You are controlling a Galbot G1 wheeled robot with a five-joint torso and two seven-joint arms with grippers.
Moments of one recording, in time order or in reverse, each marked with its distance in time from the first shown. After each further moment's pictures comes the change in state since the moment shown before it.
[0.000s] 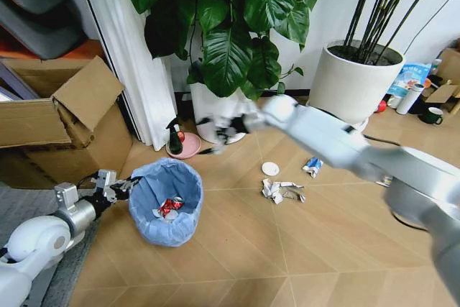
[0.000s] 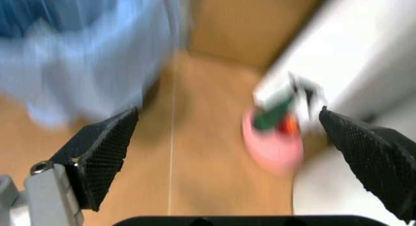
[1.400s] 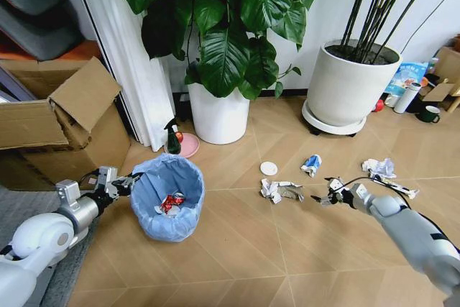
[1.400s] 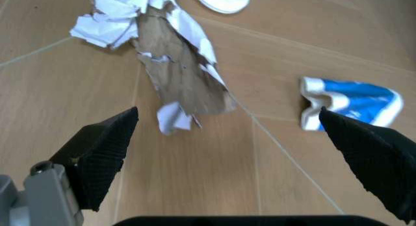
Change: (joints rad) left arm -0.022 -0.030 0.010 -0.008 0.000 0.014 -0.025; right arm -0.516 -0.063 0.605 -0.400 -0.442 0.081 0.276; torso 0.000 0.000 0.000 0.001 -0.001
